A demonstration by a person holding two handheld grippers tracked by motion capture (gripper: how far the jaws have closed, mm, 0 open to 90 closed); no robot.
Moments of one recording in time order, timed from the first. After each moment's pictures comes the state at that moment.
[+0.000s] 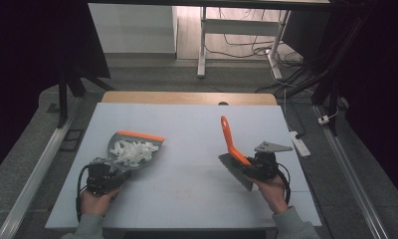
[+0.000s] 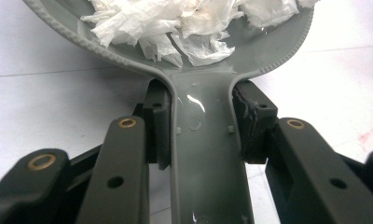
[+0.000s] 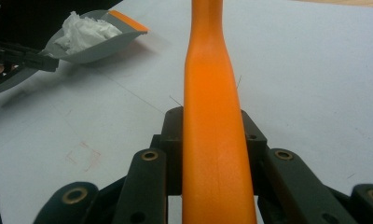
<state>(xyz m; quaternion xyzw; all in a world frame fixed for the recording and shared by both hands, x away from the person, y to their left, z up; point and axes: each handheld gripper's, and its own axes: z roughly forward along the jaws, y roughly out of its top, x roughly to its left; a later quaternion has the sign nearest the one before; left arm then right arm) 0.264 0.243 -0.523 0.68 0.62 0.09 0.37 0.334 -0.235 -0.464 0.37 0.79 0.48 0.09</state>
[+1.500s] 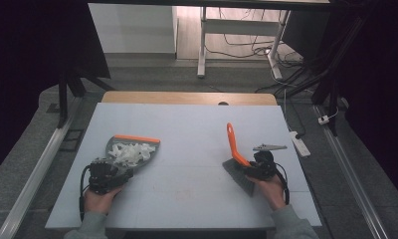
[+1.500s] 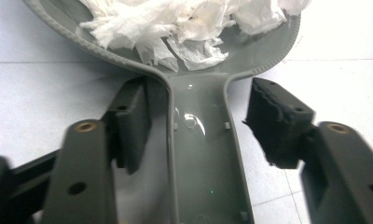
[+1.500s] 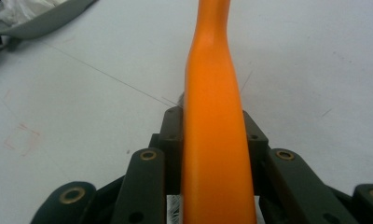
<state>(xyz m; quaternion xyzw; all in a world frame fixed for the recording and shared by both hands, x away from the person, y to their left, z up) 0.272 0.241 -0.534 0.67 0.65 0.10 0.35 0.361 -0.248 -0.505 0.44 0.80 0.41 0.06</state>
